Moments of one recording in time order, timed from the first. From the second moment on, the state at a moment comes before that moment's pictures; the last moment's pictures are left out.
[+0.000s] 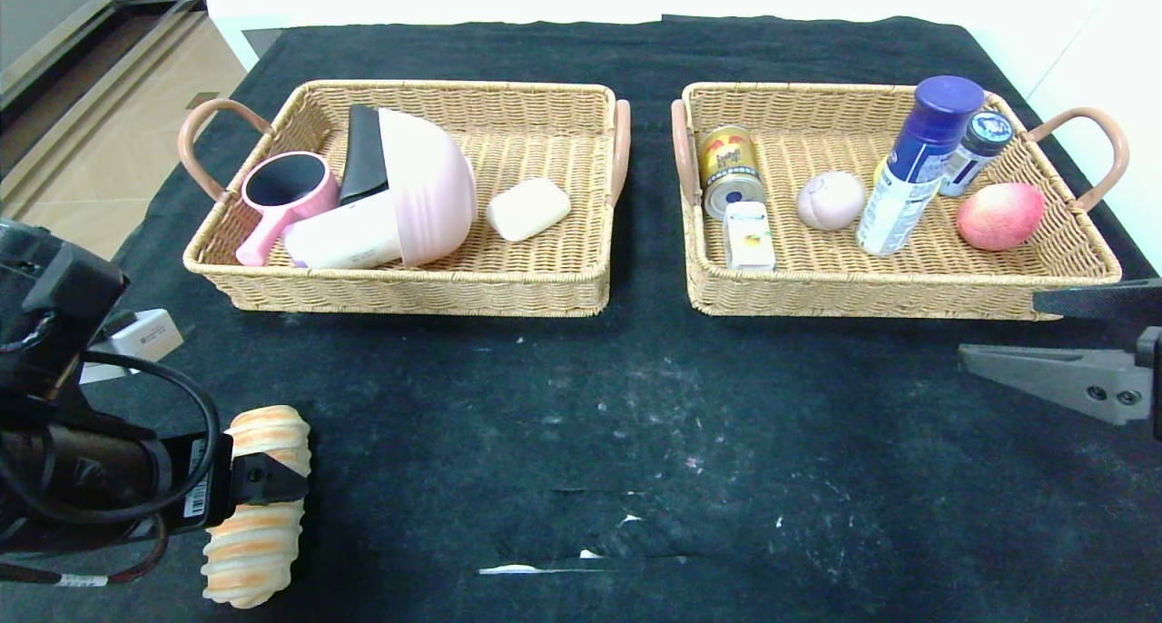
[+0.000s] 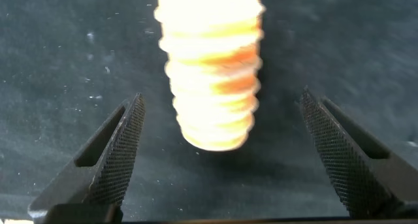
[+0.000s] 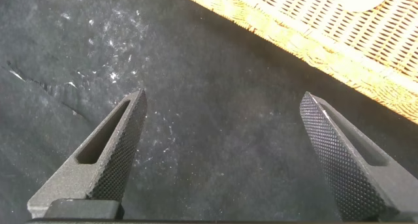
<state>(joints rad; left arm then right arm) -0.22 1.34 -1.05 0.68 0.19 -0.42 0.27 1.21 -1.04 0.22 0.24 -0.15</state>
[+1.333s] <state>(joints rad) -0.18 1.46 -1.03 0.63 0.17 -0.42 0.27 1.21 -1.04 0.22 0.24 -0.16</state>
